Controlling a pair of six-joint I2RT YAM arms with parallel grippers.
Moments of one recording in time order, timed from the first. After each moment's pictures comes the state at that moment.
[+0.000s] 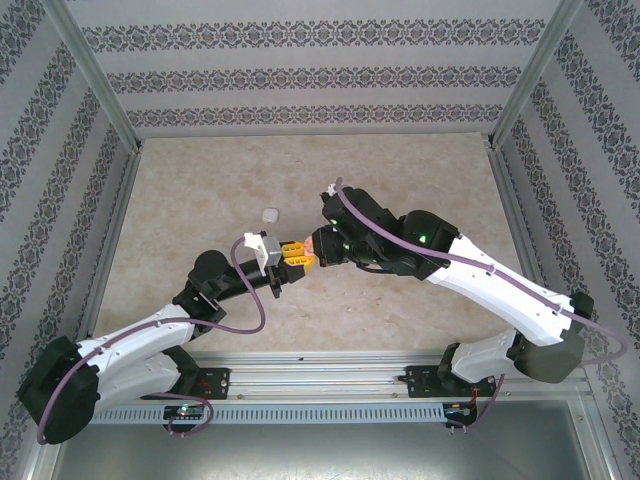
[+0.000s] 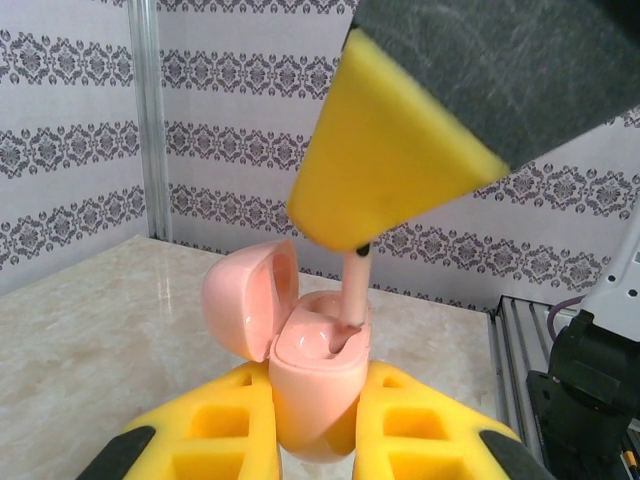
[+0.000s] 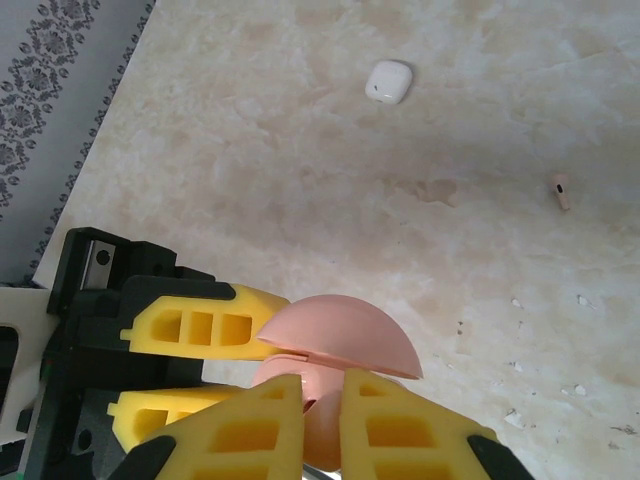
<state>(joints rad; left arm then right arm) -0.68 1.00 0.41 0.70 0.48 -0.10 1.04 1.37 1.61 -1.05 0.16 0.73</state>
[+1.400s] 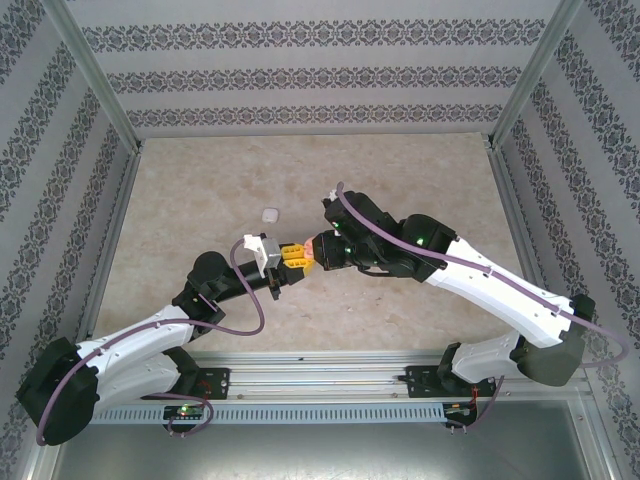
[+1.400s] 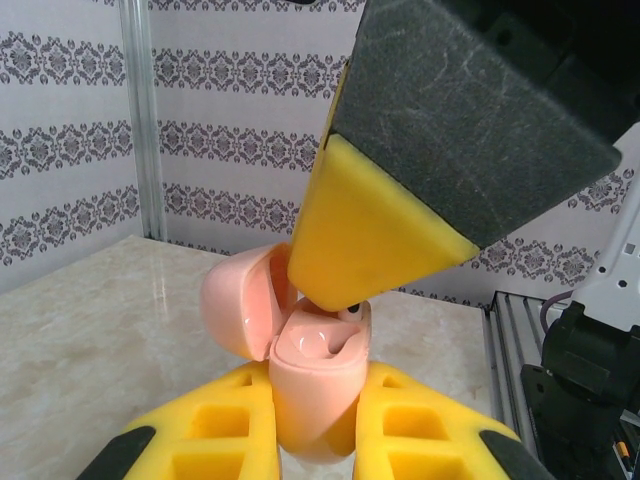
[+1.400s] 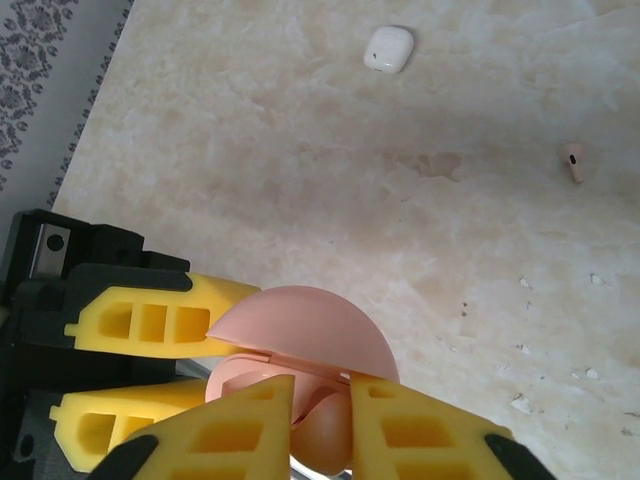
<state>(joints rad) -0.68 0.99 0.40 0.70 0.49 -0.09 1.01 1.34 1.51 -1.00 0.09 0.73</state>
